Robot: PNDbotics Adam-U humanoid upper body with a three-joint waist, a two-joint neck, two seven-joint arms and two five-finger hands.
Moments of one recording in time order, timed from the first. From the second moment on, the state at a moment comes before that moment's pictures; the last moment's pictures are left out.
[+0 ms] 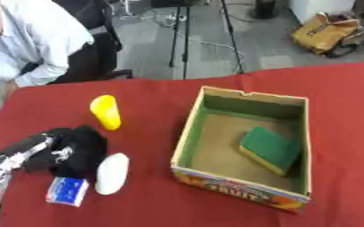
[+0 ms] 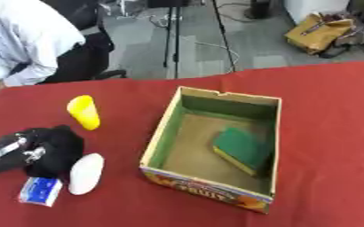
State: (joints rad) left arm -0.81 0.45 0.18 -0.89 -0.92 -0.35 -0.39; right arm -0.26 -0.27 -0.30 -1.99 -0.50 -0.62 0.24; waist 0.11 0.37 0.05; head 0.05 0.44
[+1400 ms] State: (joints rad) left arm -0.86 0.45 0.17 -0.81 -1.04 -0.39 -0.38; right arm -0.25 -0.27 -0.30 -1.99 -0.49 -0.60 0.22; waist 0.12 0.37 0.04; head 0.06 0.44
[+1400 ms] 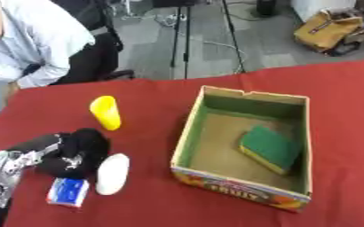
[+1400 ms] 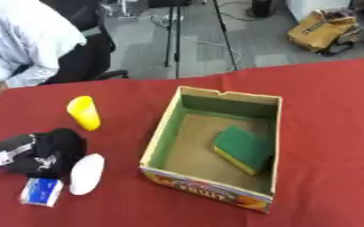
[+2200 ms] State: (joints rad) left arm -0.88 0.45 0.16 -0.80 -0.95 -0.39 -0.46; right arm -0.25 -0.26 -0.30 -1.99 -0.48 -0.60 0.21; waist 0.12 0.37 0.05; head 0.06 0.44
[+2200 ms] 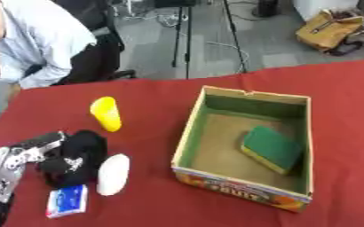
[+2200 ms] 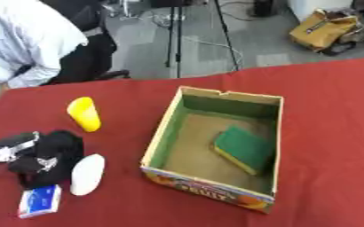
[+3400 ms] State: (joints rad) left arm -0.92 0.45 0.15 -0.83 -0.86 -0.41 -0.36; right arm -0.25 -0.26 -0.30 -1.99 -0.47 -0.59 0.20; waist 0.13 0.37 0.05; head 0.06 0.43
